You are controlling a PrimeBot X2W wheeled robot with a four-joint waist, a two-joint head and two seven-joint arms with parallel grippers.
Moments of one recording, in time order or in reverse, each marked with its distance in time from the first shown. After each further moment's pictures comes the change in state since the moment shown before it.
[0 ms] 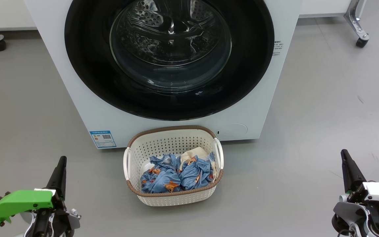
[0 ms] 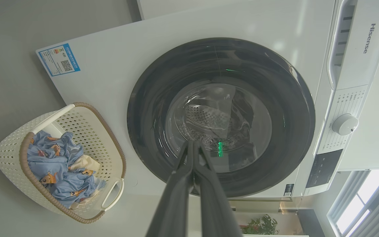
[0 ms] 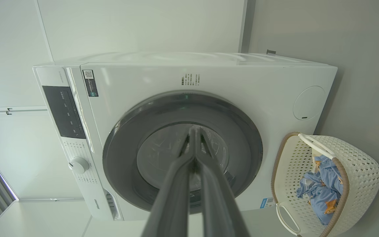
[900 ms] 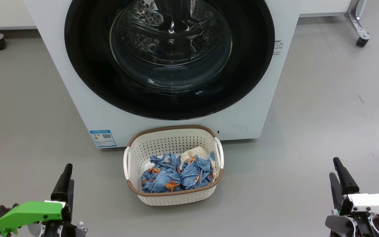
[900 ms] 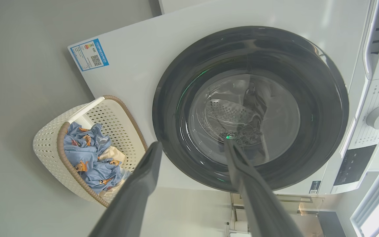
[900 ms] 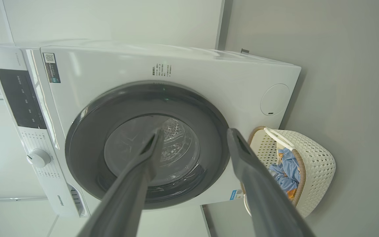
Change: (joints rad) left arm 0.046 -0.012 -0.021 0.033 0.037 0.001 -0.015; right arm 0.041 0.012 0.042 0.046 -0.082 -0.001 -0.035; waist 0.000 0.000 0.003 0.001
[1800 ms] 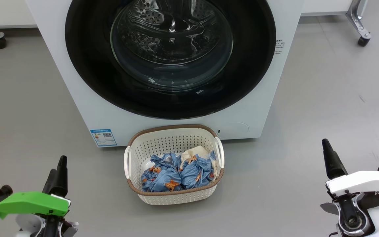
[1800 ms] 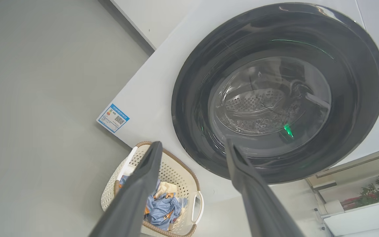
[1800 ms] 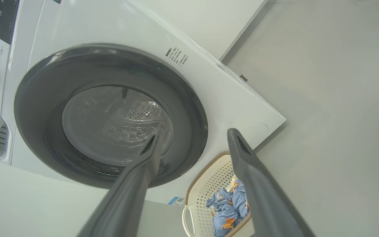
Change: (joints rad) left arm -0.022 0.133 -0.136 -0.016 0.356 0.000 -0.134; right arm -0.085 -0.089 0.162 0.003 -0.404 -0.031 -0.114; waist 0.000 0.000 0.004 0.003
